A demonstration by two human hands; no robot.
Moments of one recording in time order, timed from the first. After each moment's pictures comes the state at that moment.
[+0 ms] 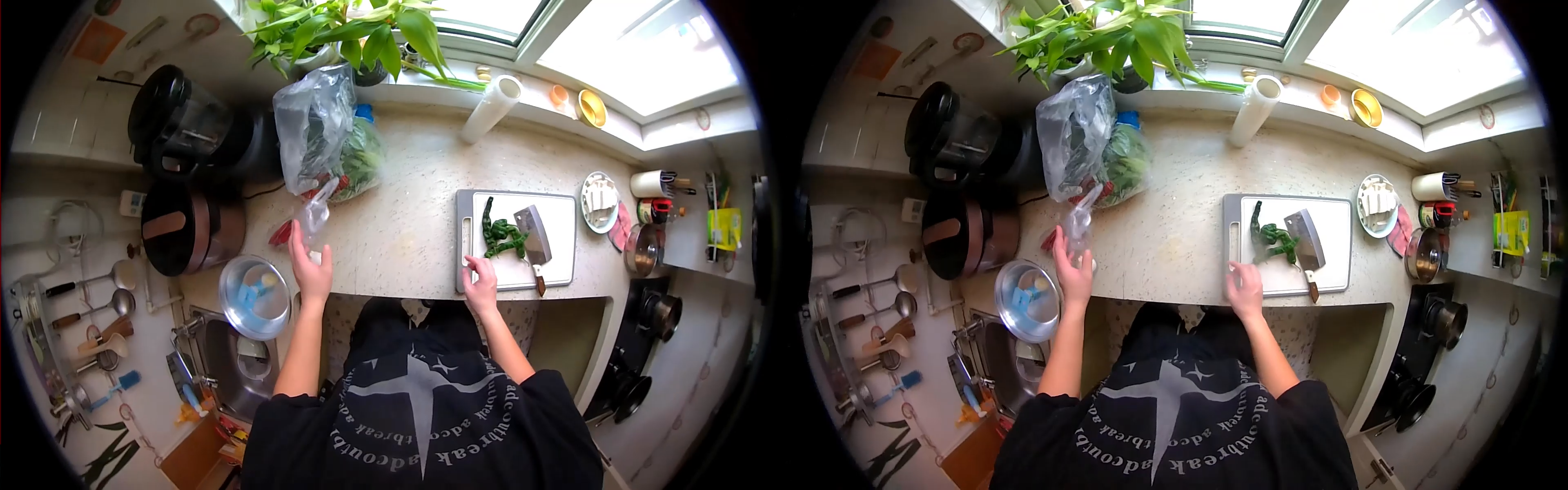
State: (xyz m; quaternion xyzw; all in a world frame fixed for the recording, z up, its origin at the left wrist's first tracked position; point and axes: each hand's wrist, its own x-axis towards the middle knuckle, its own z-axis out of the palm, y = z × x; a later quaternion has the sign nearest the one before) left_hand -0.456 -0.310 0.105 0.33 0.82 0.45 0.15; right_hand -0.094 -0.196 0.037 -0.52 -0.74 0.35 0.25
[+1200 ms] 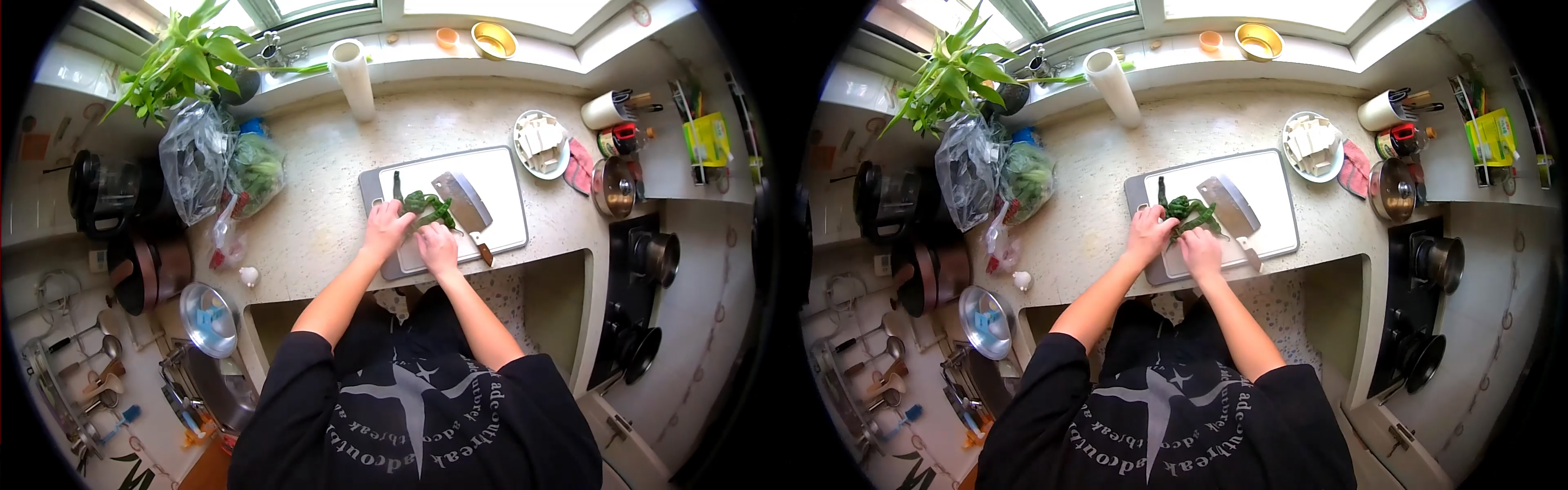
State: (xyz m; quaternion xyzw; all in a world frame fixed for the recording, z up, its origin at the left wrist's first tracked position) left_hand -0.181 -0.132 -0.007 0.76 0.58 0.27 0.10; right_hand -0.008 -0.140 -0.003 -0.55 -0.78 0.22 0.20
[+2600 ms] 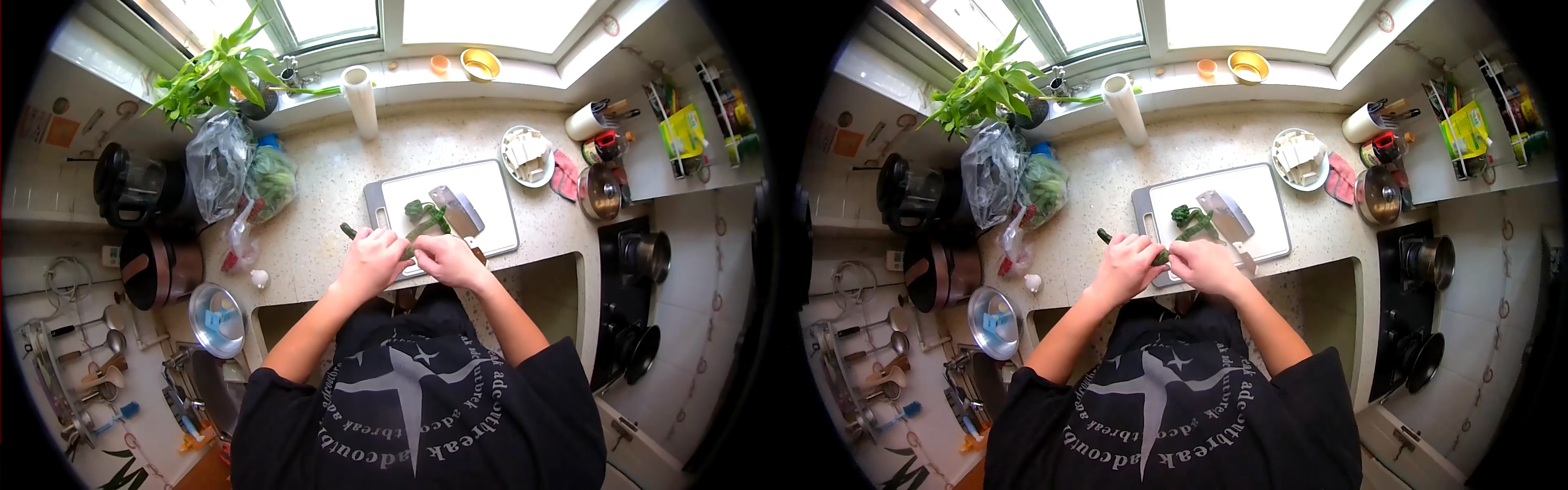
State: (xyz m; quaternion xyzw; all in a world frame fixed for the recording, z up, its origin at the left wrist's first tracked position) left_hand -0.203 -0.185 0.212 0.82 0.52 0.20 0.14; right_hand 0.005 -0.126 0.196 -0.37 -0.82 0.42 0.11
